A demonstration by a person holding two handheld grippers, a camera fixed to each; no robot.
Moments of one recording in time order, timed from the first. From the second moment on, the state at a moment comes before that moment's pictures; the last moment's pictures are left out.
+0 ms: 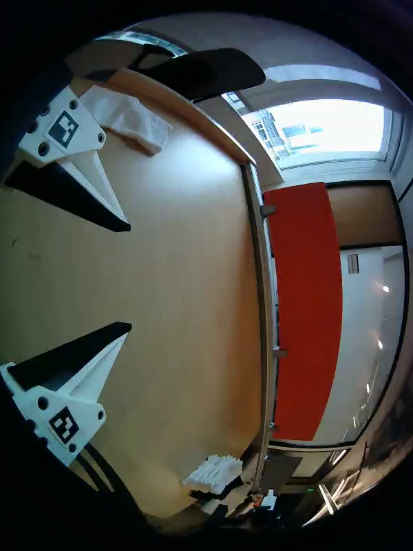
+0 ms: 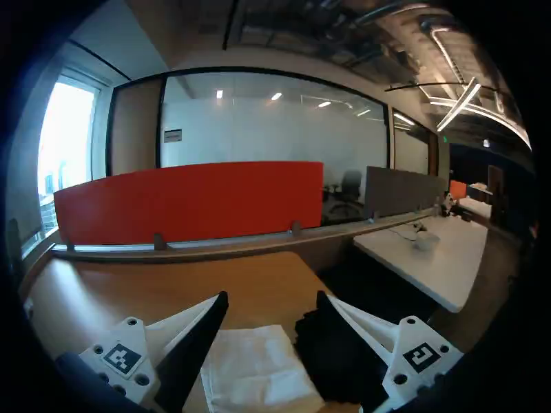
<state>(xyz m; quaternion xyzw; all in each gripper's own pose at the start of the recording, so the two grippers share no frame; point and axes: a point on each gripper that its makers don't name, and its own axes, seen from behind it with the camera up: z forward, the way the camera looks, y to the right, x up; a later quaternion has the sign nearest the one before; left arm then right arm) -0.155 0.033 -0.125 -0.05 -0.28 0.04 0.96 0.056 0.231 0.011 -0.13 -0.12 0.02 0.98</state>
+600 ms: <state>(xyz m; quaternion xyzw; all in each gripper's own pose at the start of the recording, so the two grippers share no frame) -0.146 0.031 -0.118 -0.04 -0.27 0.03 0.96 0.072 0.202 0.009 -0.10 -0.10 0.01 0.99</state>
